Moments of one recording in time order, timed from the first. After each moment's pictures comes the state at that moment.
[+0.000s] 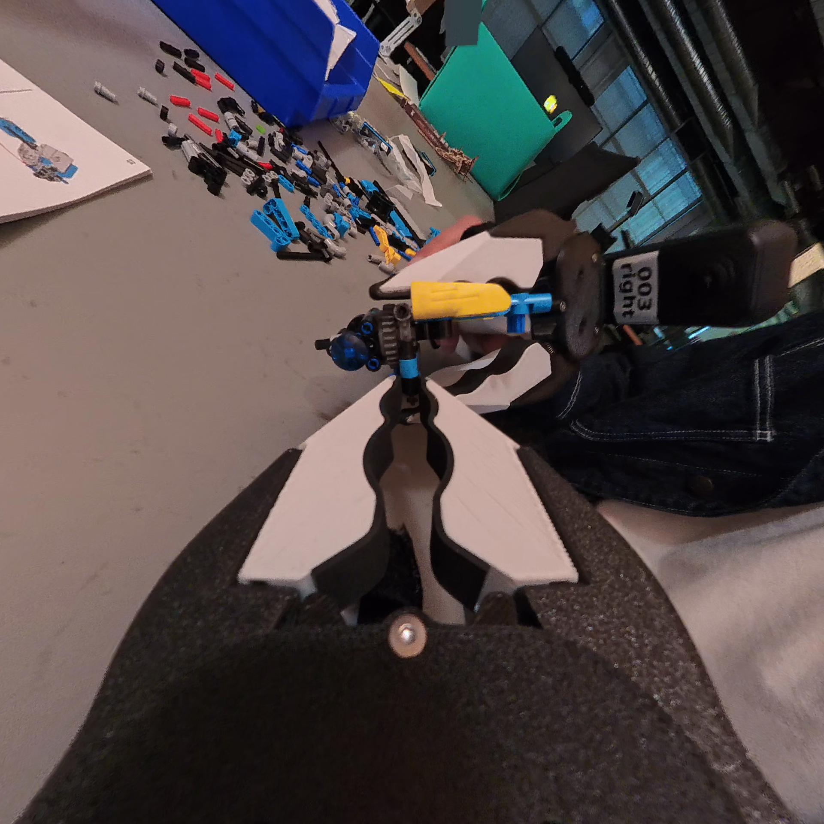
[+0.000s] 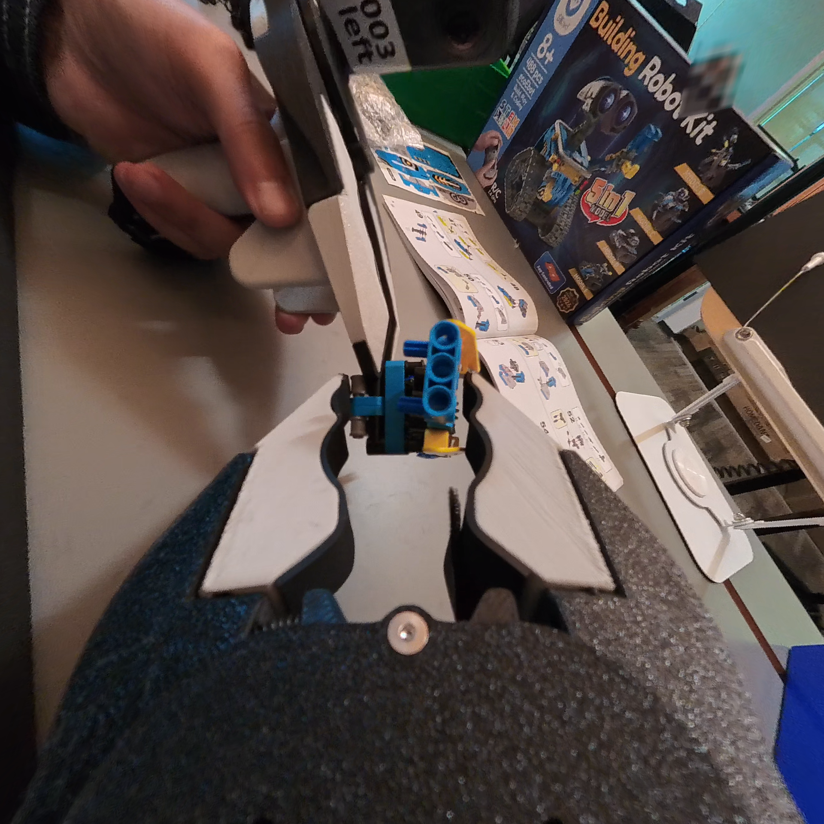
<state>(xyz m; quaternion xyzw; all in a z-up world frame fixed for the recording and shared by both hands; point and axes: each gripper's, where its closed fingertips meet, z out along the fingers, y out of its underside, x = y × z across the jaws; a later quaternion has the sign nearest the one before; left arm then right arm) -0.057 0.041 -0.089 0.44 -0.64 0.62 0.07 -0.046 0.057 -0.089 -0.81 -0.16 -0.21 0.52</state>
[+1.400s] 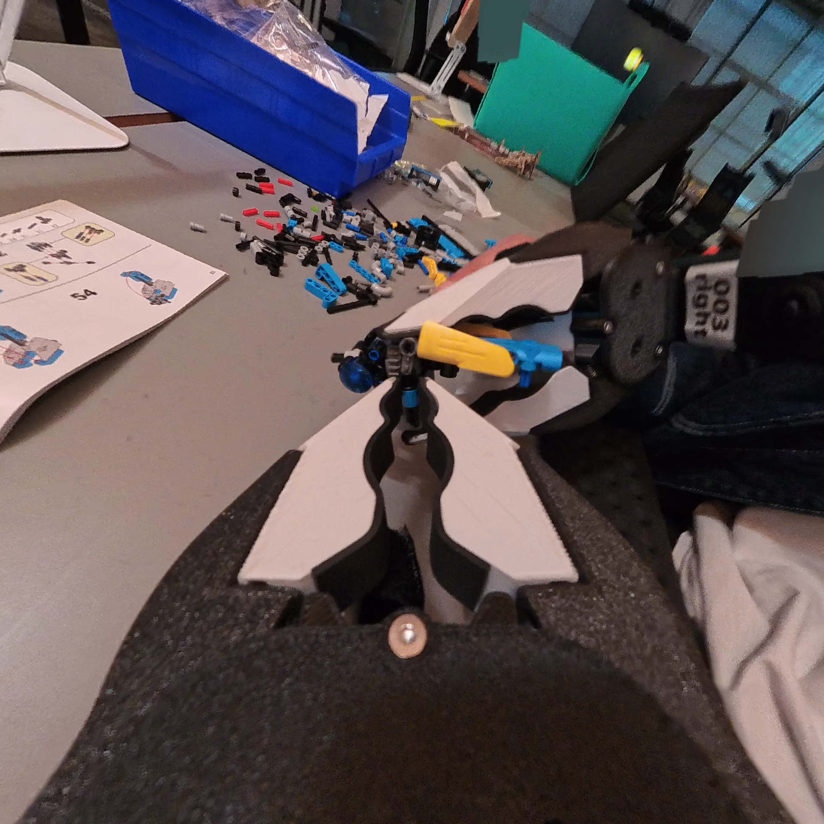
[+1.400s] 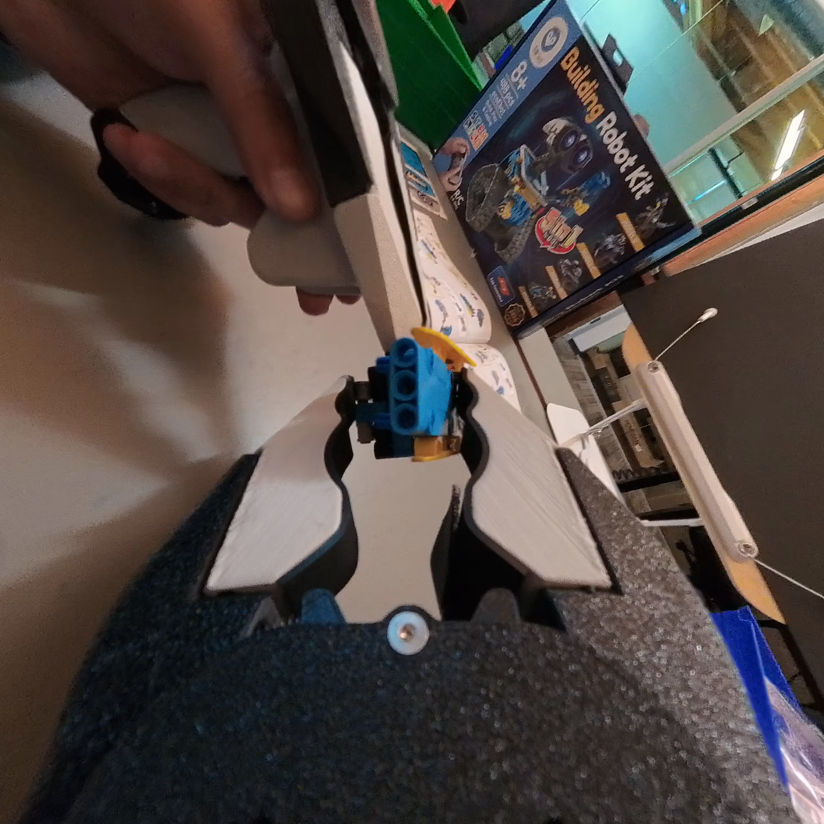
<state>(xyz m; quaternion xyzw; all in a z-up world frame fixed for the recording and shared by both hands) -0.049 0.042 -0.081 0.40 -0.69 0.59 -0.09 -0.046 0.059 -0.087 -0.78 -0.20 -0.32 0.50</state>
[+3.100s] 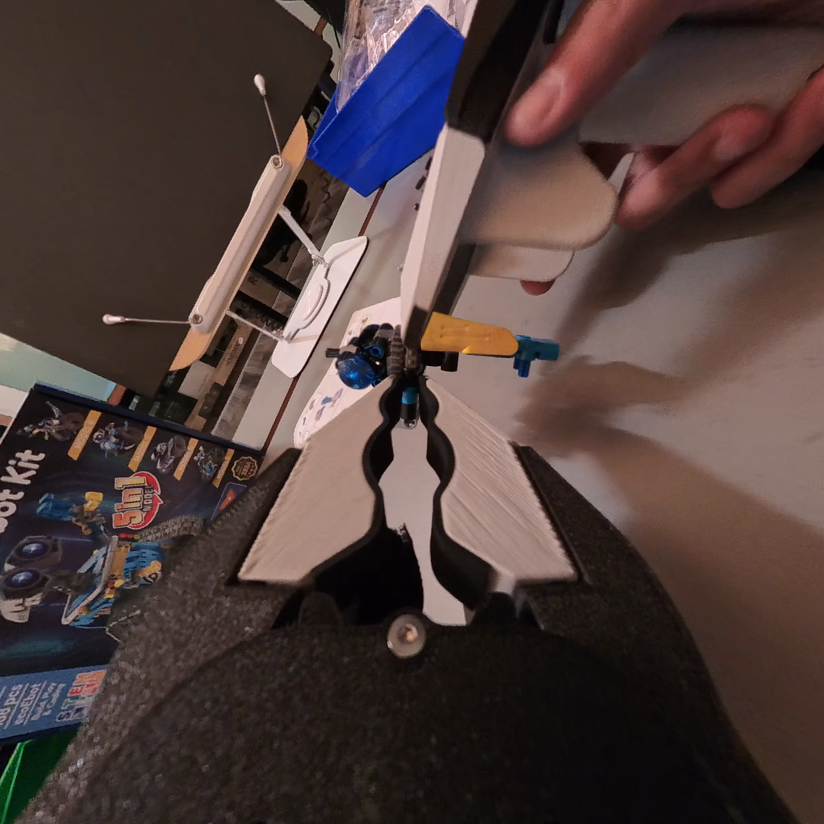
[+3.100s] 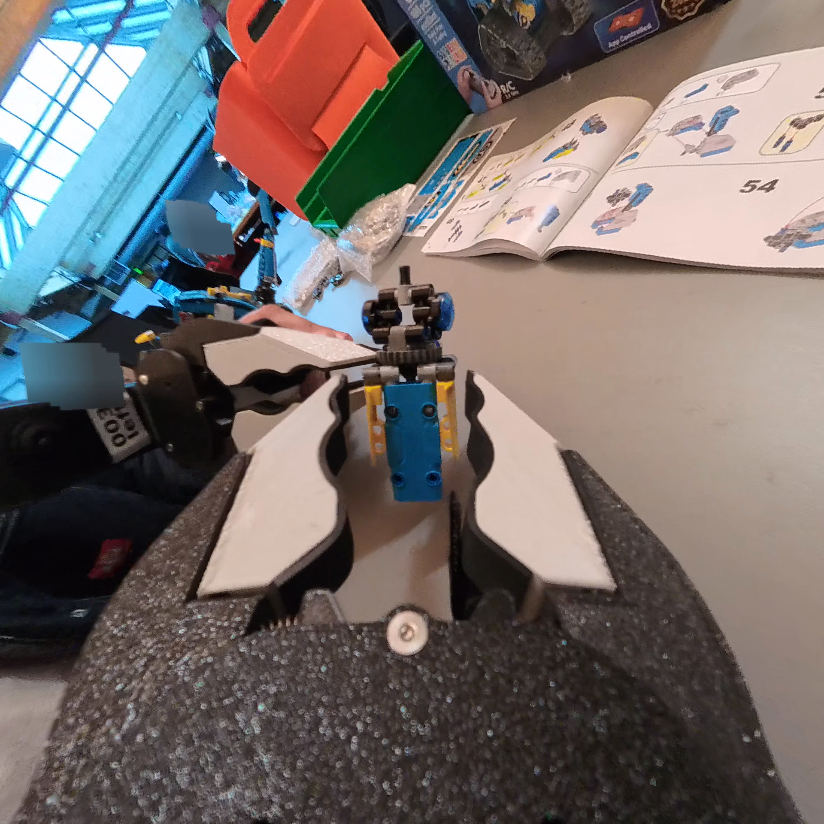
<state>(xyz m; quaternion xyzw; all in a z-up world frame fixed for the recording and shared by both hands) -0.032 0.067 -0.091 0.20 -0.78 0.28 -0.52 -0.026 0.061 -0.091 -0.75 0.23 0.26 0.56</state>
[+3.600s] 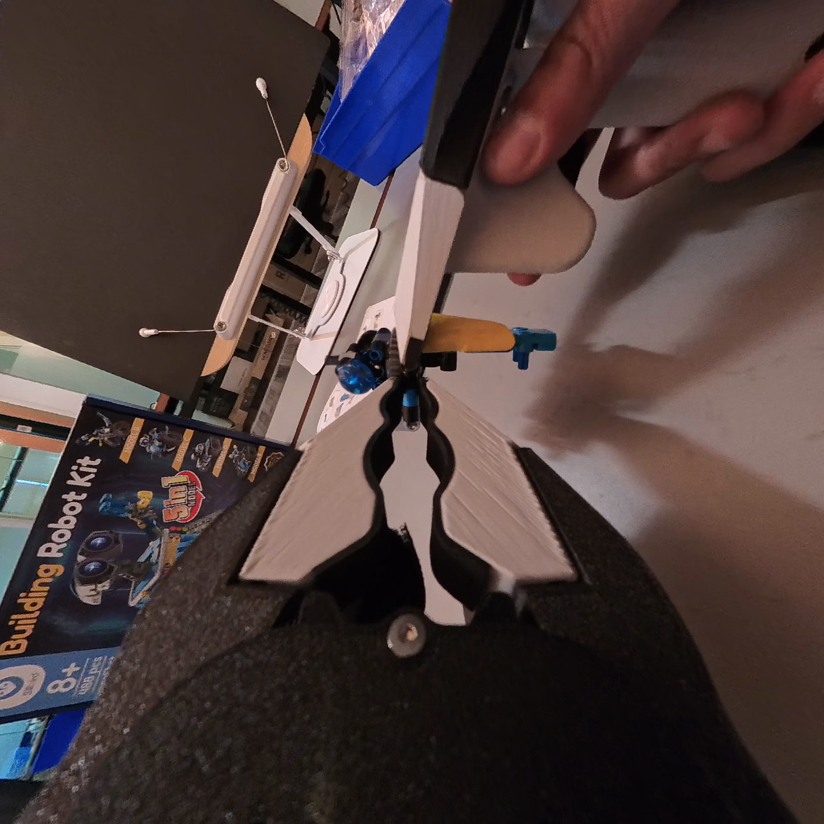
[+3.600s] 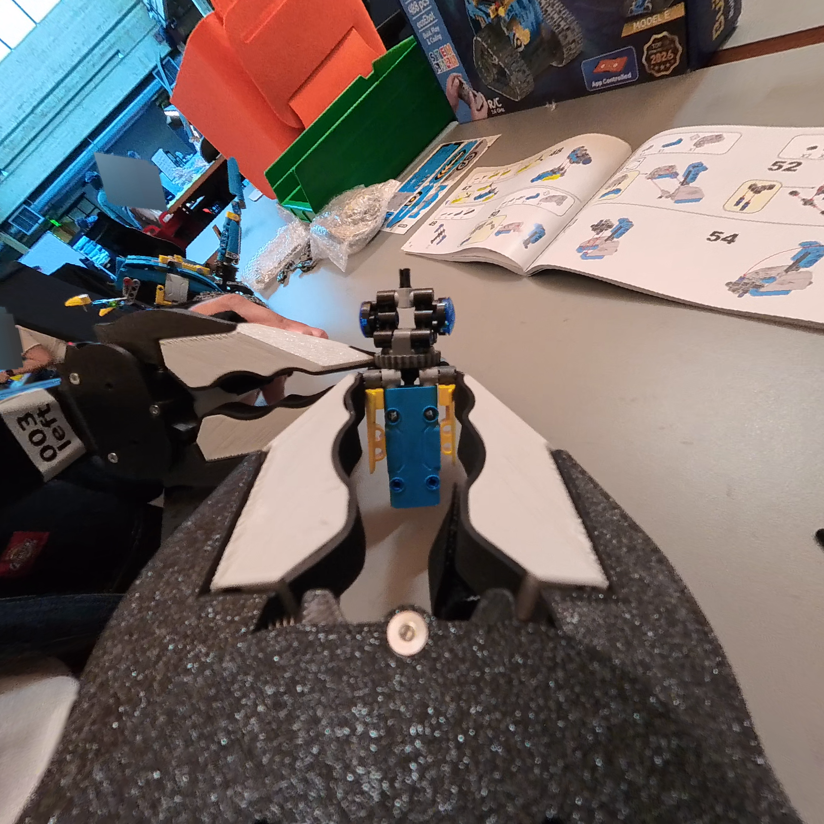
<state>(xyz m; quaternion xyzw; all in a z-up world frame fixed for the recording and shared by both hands) -0.034 0.064 -0.092 0.19 -0.78 0.23 -0.55 -0.027 0.062 -0.092 -0.78 0.20 0.19 0.57</state>
